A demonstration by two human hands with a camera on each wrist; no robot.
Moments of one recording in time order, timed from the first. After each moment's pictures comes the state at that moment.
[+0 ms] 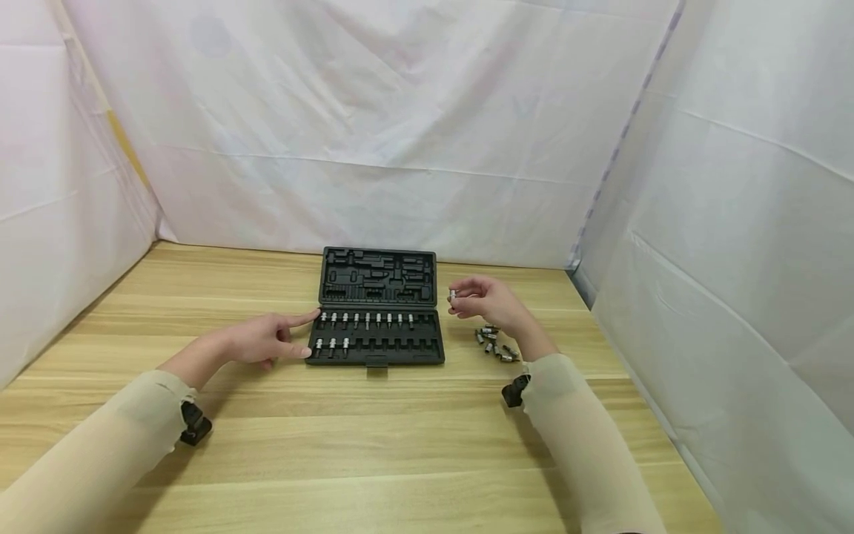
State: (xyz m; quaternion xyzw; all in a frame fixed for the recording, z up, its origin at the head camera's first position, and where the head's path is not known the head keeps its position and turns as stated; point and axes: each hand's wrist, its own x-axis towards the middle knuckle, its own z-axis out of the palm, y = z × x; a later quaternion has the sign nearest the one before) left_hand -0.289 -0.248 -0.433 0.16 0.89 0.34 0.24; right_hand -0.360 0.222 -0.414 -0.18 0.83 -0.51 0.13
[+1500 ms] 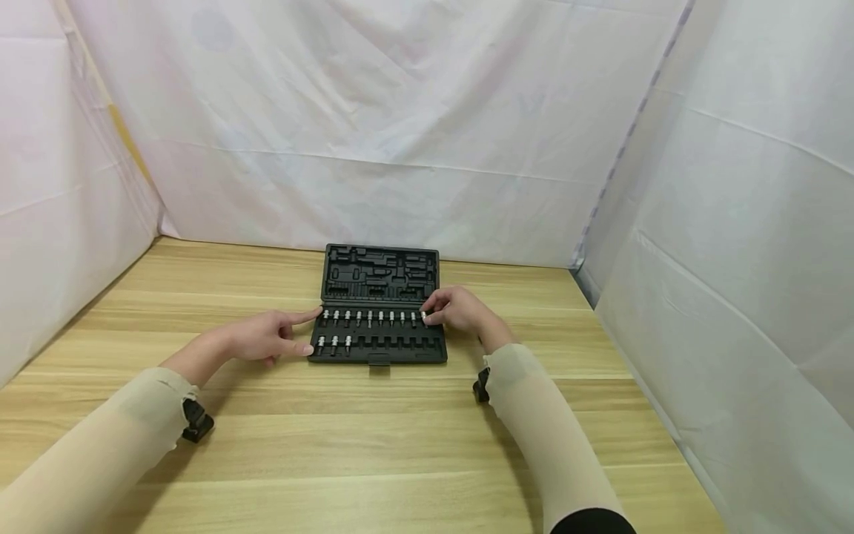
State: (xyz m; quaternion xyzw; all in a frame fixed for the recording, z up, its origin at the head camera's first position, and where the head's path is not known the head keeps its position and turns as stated) left_hand -0.289 -0.249 -0.433 0.16 0.89 0.34 0.24; right_hand -0.377 0.162 -0.438 -0.18 0.92 -0.31 0.14
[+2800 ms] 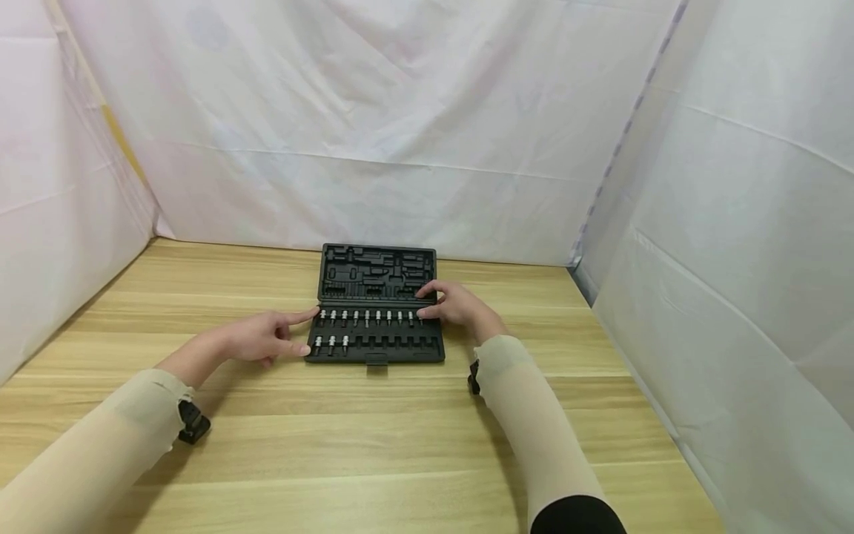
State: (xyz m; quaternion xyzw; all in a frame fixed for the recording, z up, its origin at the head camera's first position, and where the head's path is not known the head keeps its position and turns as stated) left_hand -0.288 -0.248 -0.434 0.17 0.89 0.34 0.23; right_hand -0.387 0.158 -0.439 -0.15 0.92 -0.32 0.17
